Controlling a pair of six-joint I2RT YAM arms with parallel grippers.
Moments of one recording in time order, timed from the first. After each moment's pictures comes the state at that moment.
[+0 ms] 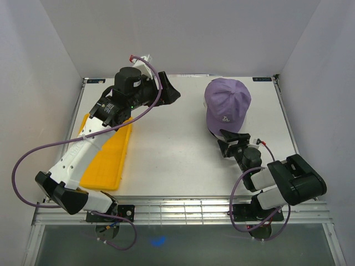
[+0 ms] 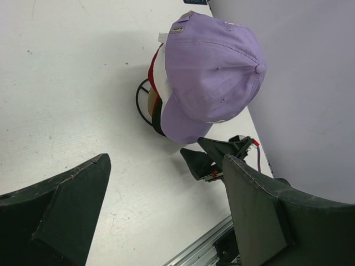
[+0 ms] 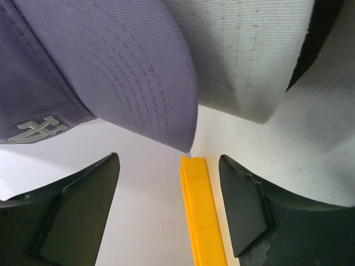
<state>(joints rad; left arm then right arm) -0.57 1.38 1.62 -0.58 0.10 -0.55 0.37 1.44 0.05 1.26 0.06 1.61</state>
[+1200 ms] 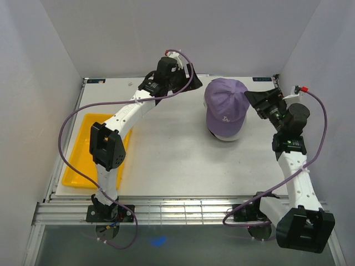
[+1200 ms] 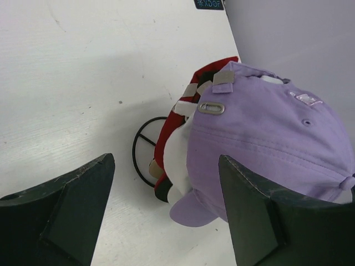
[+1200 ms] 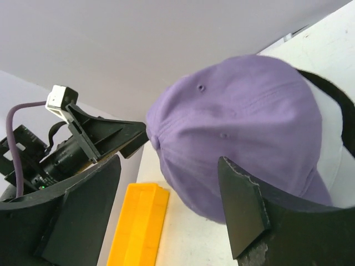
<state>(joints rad) -0.56 1.99 1.93 -0.35 0.15 -0.59 -0.09 0.96 0.77 0.20 -0.43 0.95</state>
